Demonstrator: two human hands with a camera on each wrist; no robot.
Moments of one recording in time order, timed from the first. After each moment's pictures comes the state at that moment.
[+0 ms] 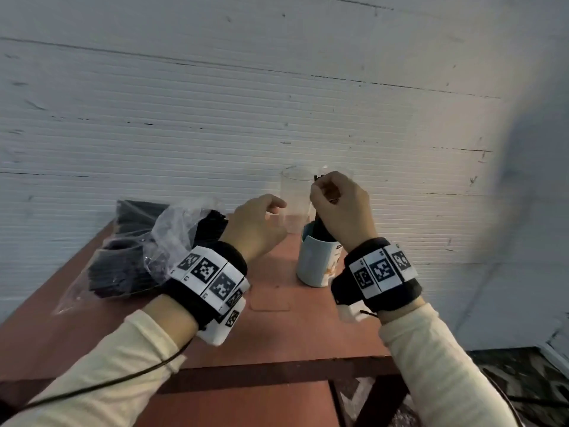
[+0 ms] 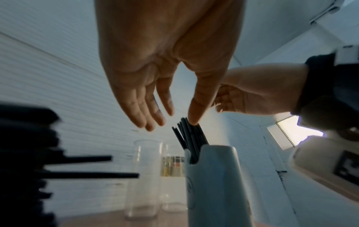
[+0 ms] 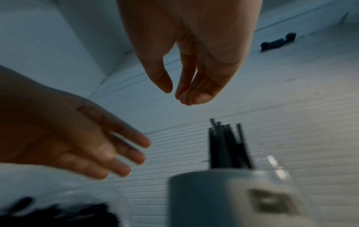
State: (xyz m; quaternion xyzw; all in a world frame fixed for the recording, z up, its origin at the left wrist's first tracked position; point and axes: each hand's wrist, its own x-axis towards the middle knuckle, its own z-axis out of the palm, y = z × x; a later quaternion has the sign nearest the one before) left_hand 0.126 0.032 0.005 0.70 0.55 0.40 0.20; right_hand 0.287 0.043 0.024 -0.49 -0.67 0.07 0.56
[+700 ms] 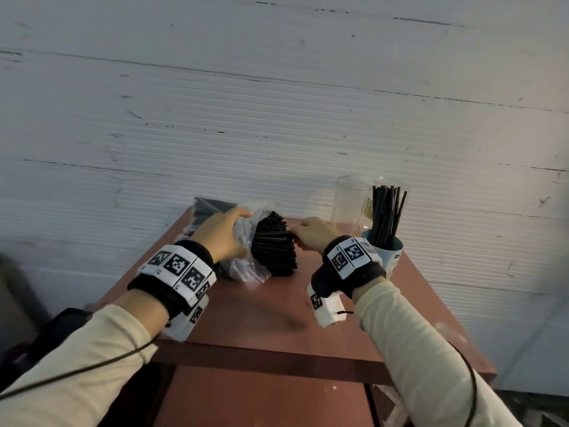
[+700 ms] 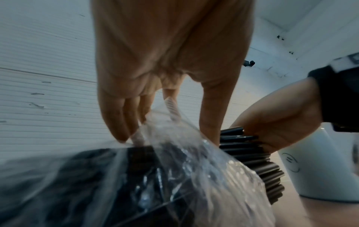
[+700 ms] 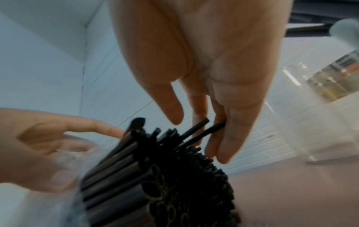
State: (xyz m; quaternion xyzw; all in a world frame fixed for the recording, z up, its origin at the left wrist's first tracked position) left_hand -0.025 0.007 -0.013 0.68 0.69 0.22 0.12; right_hand 0.167 0.080 -0.014 -0.55 -0.73 0.31 0.24
